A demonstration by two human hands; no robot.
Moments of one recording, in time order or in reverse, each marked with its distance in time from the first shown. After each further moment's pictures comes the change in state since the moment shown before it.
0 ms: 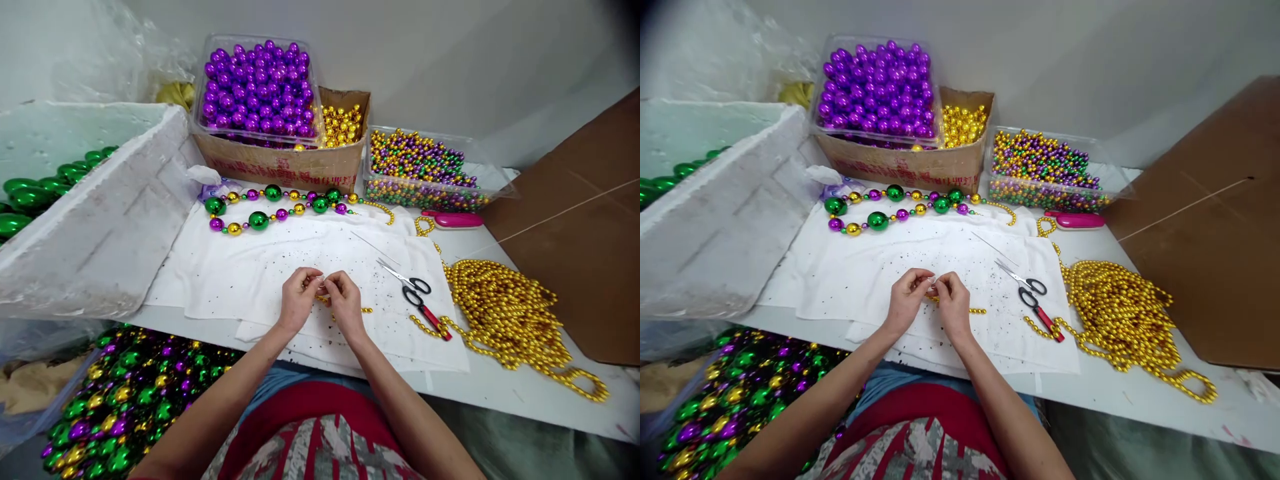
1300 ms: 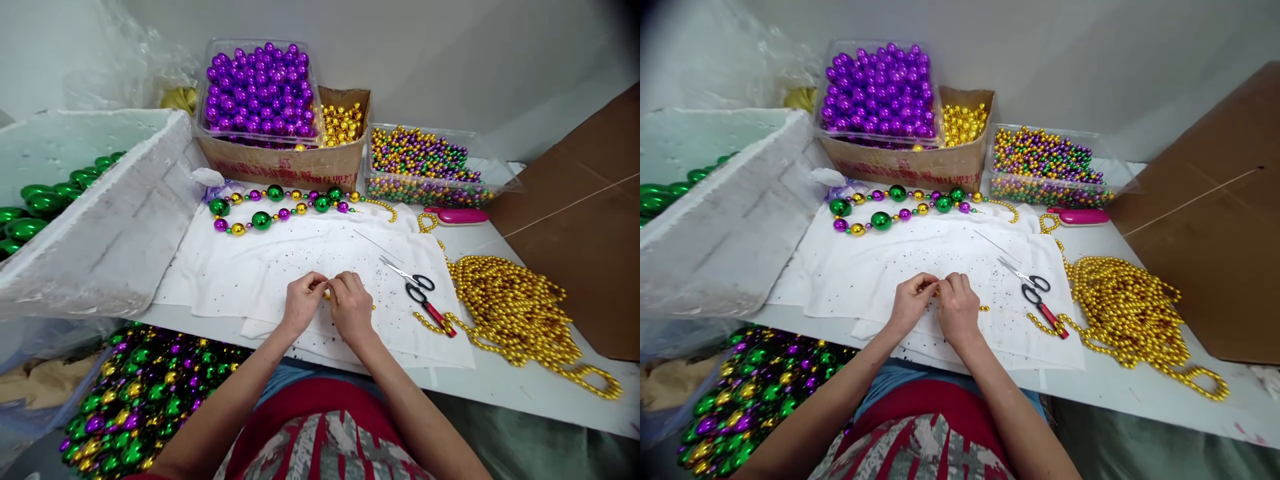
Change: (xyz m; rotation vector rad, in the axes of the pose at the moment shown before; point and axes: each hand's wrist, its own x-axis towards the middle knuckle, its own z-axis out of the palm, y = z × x) left_hand -0.006 0.002 0.001 0.110 -0.078 -0.076; right_hand -0.013 -0.007 -0.012 -0.978 0.071 -0.640
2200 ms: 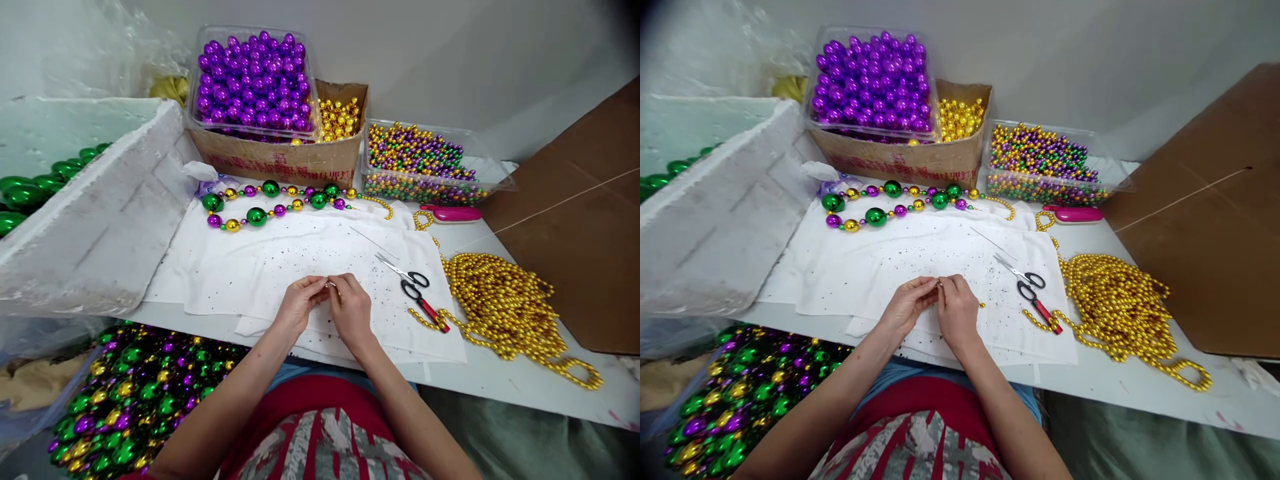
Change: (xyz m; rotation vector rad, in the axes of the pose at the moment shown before) left_hand -0.008 0.003 0.007 -0.825 -0.078 -0.472; right_hand -0.007 -0.001 -0.006 0.208 -0.048 0.200
